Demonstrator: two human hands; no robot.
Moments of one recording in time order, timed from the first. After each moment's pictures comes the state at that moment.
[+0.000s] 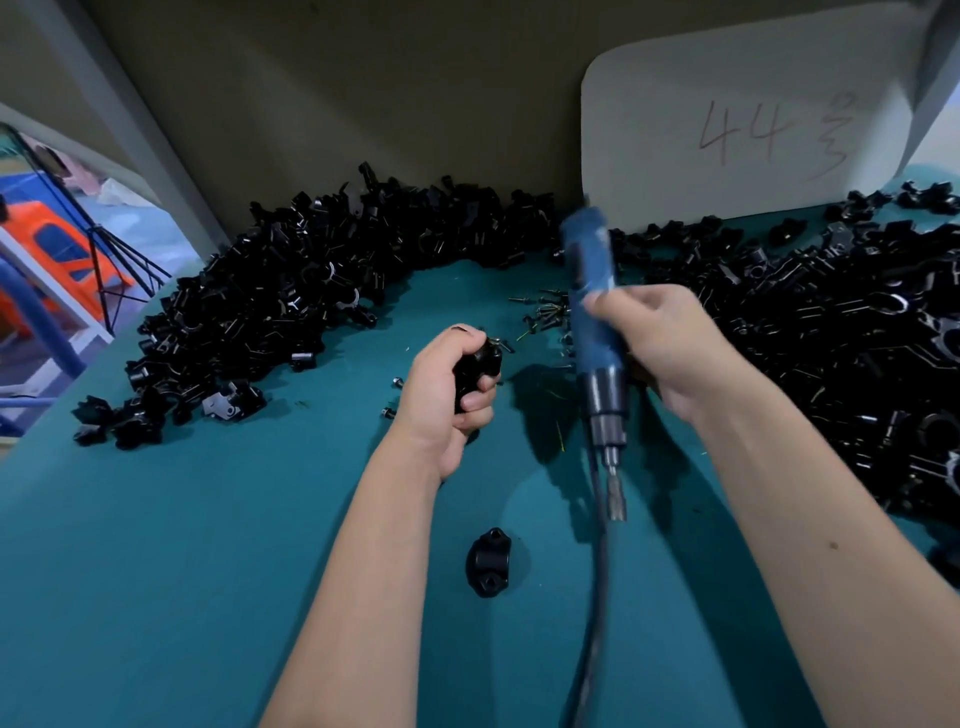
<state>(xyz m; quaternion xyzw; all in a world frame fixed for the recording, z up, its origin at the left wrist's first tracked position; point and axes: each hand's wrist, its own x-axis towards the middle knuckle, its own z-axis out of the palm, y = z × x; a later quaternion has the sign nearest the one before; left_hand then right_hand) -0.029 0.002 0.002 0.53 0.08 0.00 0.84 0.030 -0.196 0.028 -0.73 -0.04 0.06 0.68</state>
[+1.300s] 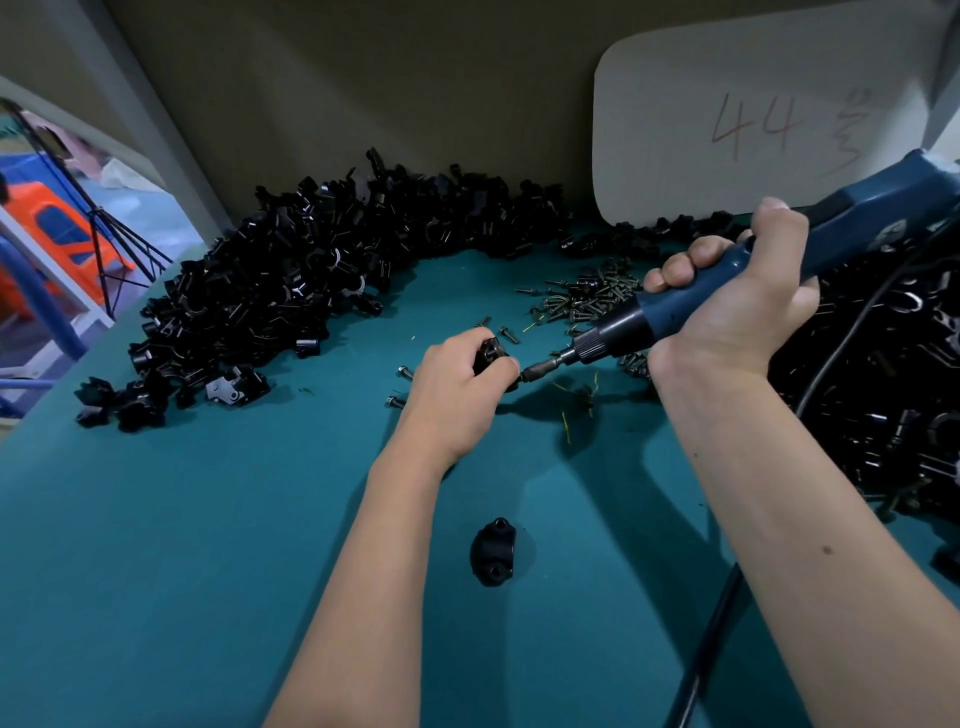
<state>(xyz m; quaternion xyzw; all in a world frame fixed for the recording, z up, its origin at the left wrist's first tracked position) -0.030 0.008 -0.009 0.87 0.01 0.12 0.47 0.010 -0.173 0.060 -0.31 0.06 -0.22 0.92</state>
